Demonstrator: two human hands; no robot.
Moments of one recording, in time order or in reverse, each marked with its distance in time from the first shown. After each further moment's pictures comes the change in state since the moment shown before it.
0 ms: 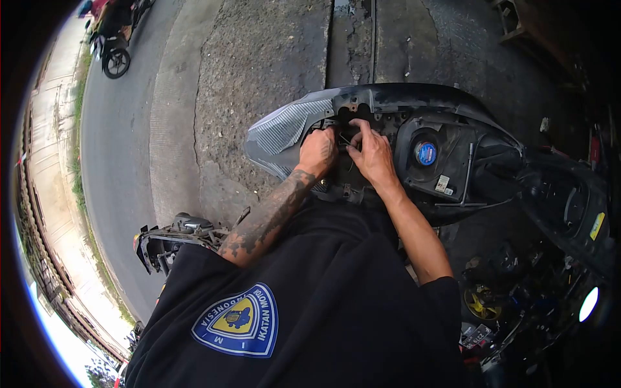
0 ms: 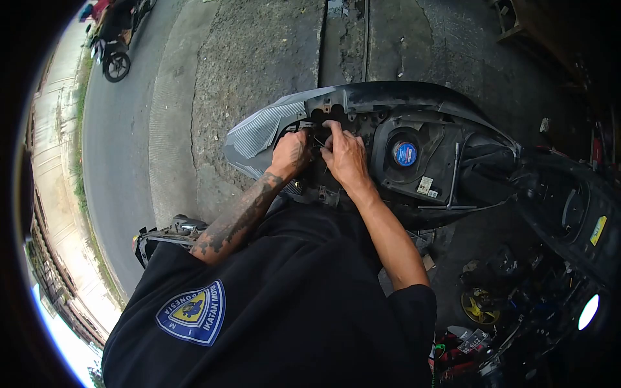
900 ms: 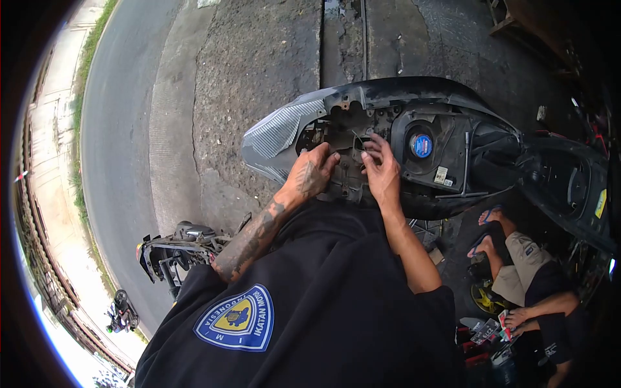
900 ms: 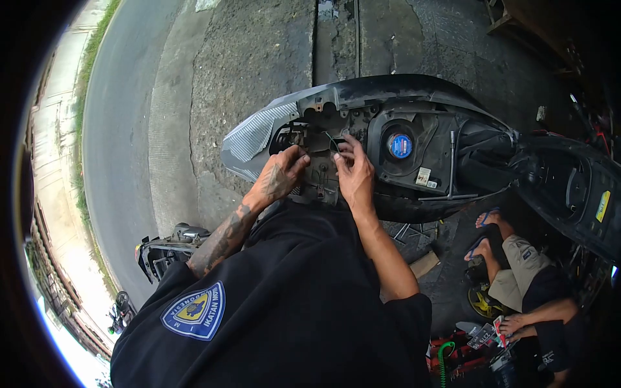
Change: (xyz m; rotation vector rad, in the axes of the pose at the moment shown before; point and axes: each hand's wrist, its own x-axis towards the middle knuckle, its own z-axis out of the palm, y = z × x) left_hand -0.057 0.024 -0.038 -0.107 -0.104 0.131; right_hand -0.055 -0.006 0.003 0.748 0.254 0.439
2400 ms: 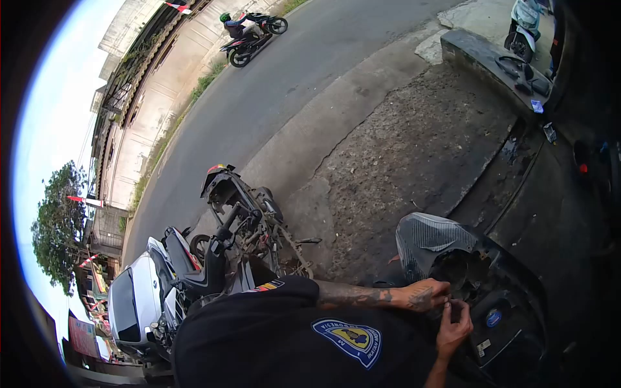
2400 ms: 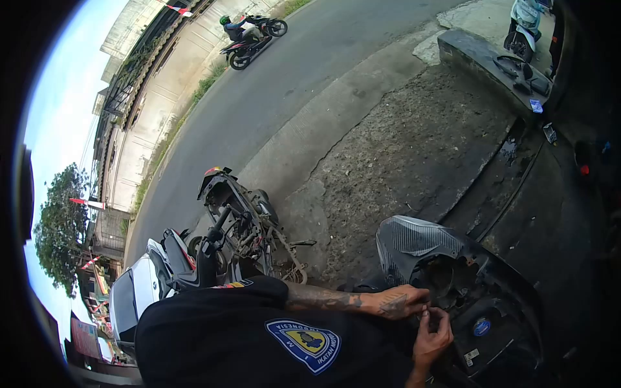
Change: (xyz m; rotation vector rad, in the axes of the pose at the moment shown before) left_hand -0.042 0.010 0.001 -0.655 -0.003 0.069; right_hand -0.044 -0.069 0.011 -0.546 -0.257 -0.322
